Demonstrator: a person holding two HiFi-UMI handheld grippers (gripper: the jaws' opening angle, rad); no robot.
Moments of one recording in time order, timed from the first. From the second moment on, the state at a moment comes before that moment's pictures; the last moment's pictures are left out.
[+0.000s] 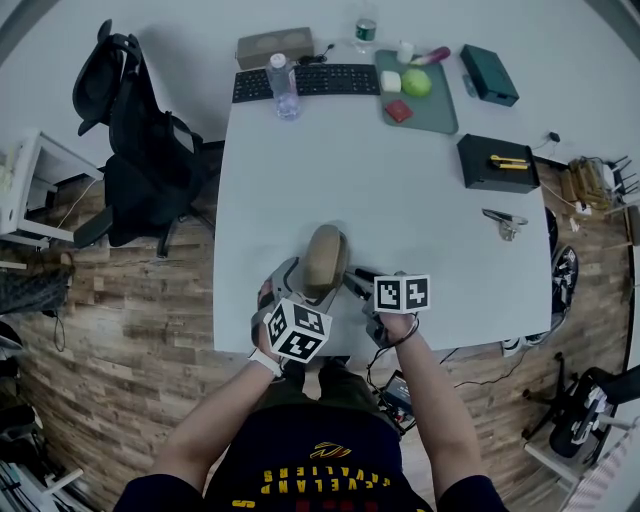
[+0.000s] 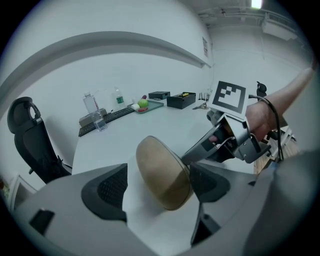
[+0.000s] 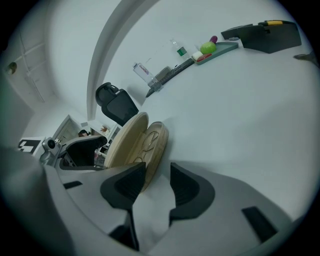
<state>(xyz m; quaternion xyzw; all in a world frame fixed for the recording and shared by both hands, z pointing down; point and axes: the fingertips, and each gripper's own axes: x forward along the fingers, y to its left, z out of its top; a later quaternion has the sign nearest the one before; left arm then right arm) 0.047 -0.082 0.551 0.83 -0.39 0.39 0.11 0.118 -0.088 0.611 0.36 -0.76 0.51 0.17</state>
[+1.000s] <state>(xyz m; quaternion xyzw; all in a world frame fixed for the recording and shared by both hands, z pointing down) -0.024 -0.096 0.536 0.82 -0.44 0.34 0.16 0.118 -0.089 0.610 0.38 -0.75 0.51 0.18</state>
